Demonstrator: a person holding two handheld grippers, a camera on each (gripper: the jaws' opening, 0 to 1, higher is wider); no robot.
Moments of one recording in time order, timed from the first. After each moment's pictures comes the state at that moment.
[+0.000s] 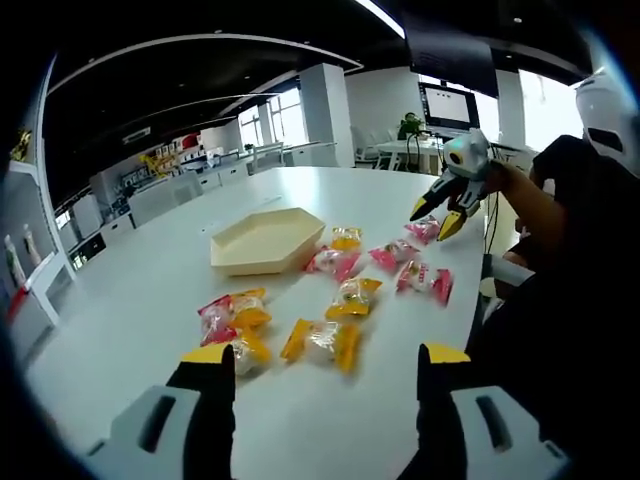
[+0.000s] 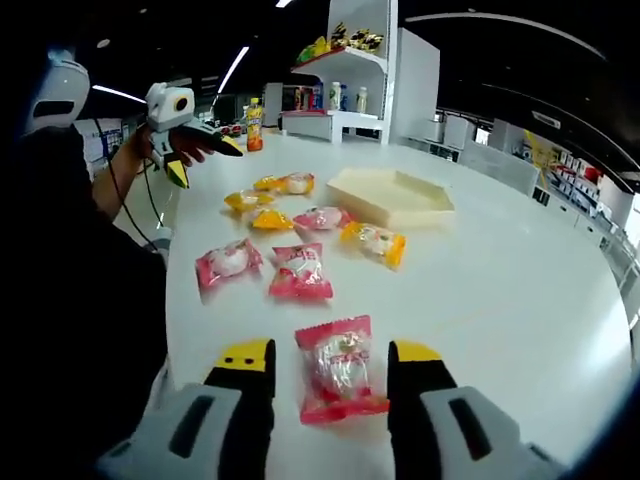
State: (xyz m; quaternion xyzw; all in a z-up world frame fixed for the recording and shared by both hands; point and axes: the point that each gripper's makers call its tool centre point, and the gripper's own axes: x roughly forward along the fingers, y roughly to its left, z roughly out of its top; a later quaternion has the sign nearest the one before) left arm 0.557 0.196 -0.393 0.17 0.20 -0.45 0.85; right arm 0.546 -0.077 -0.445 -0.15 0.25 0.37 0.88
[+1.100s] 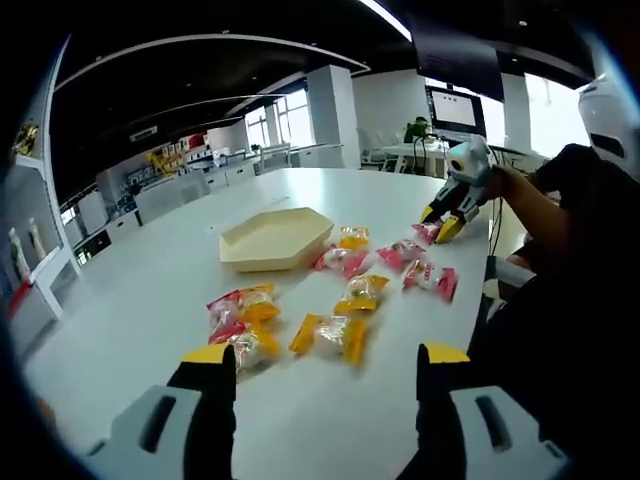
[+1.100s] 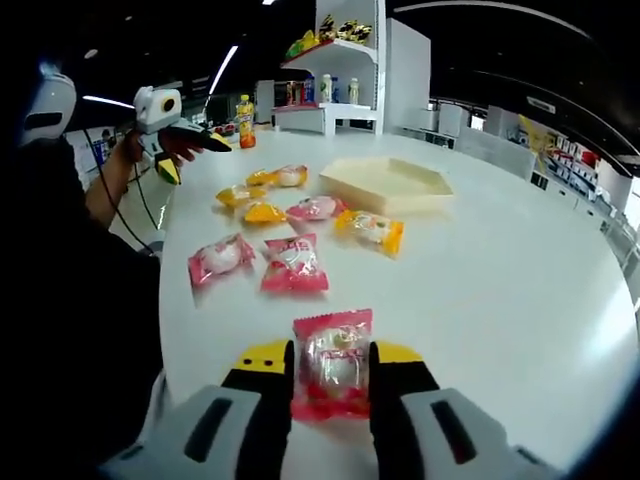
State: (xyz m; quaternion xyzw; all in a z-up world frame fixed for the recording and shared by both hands) left arm 0.559 0.207 -0.392 0.16 0.19 -0.44 0.86; right arm 0.547 -0.076 -0.455 -0.13 0.27 0.36 0.88
